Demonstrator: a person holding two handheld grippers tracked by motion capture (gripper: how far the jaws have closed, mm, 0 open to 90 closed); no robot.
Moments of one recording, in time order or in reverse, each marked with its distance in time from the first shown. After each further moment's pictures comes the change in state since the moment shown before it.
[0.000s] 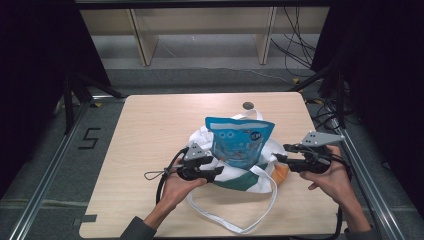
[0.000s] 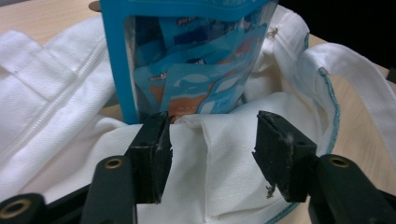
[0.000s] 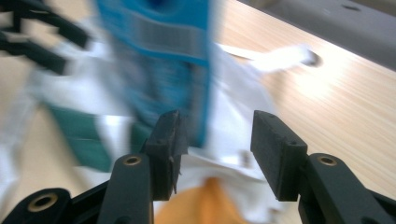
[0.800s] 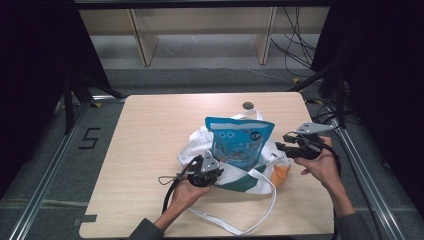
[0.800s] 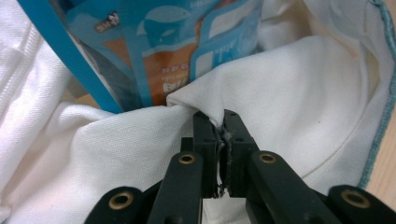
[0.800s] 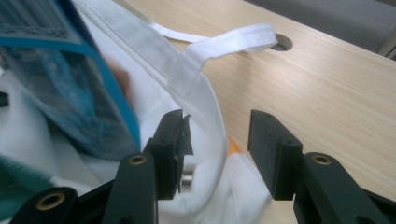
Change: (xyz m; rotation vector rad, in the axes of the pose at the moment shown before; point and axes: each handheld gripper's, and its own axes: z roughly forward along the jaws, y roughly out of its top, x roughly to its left) left arm -0.008 -0.022 0.030 0.128 0.085 0.238; right arm -0.038 -0.005 0.050 0.035 -0.060 0.047
